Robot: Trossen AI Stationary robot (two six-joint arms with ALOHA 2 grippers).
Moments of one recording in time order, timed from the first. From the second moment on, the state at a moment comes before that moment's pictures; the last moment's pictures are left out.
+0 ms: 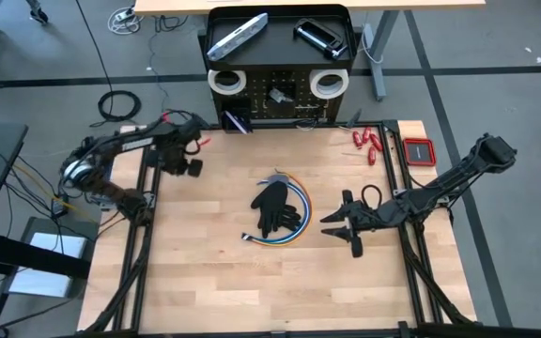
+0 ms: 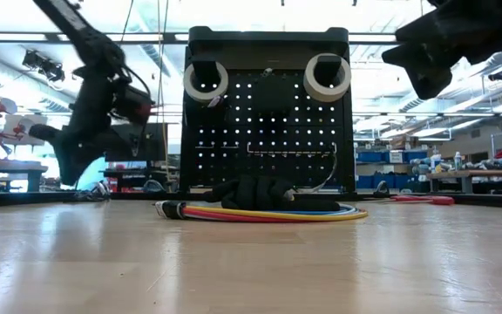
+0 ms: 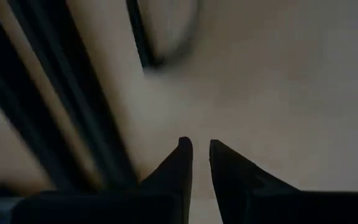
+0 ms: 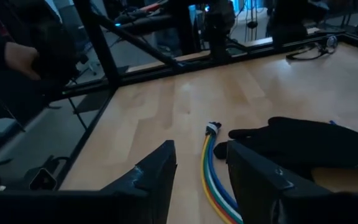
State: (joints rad) left arm 0.87 1.46 0.83 -1.07 -0.09 -0.52; right arm 0.46 0.97 0.31 0.44 0.40 0.33
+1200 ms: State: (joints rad) left arm 0.92 1.58 0.80 -0.66 -0.18 -0.64; right arm 0.38 0.97 0.31 0.26 0.34 0.41
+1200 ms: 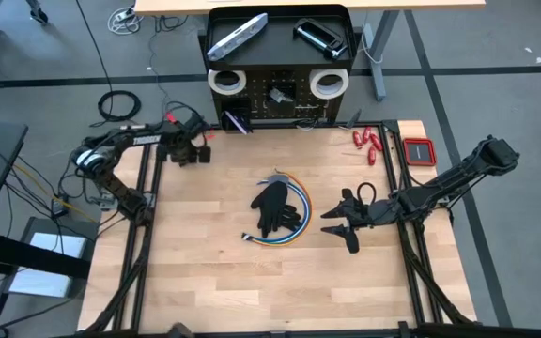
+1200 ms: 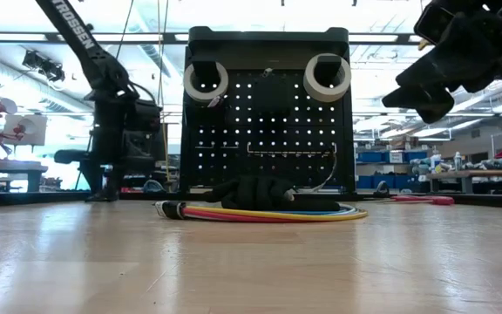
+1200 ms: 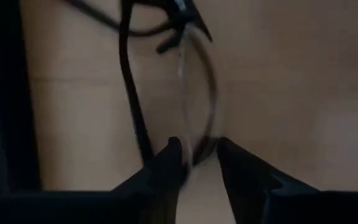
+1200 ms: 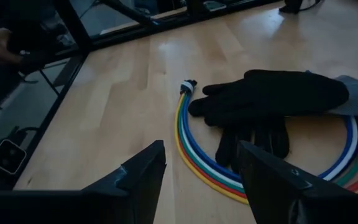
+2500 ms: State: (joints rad) left arm -0.06 1.99 1.22 0.23 -0.89 0.18; right arm 0.26 0.98 0.31 0.34 0.74 0.39
